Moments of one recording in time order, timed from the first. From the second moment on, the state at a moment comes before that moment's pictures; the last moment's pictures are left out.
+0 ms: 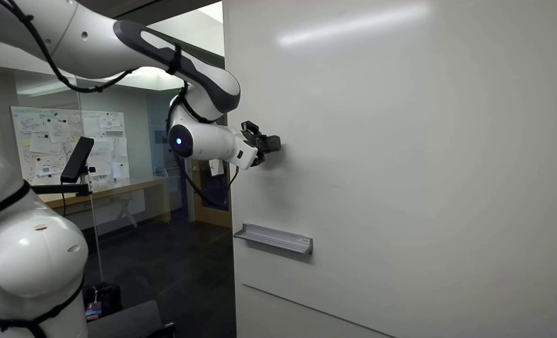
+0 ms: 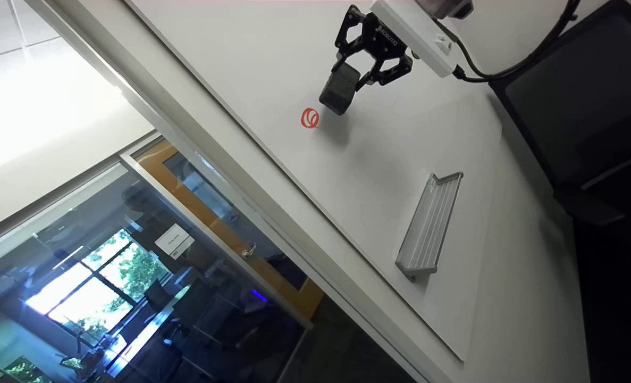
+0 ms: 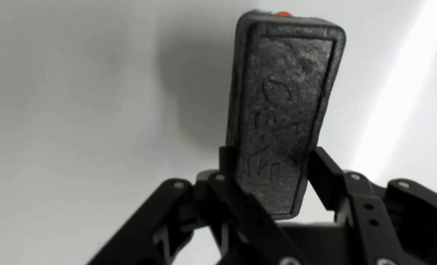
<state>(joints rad) 0.35 -0.47 -0.10 -2.49 2.60 2.76 -1.40</state>
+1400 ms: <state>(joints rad) 0.15 -0.36 0.11 -2.35 2.60 2.75 -1.34</state>
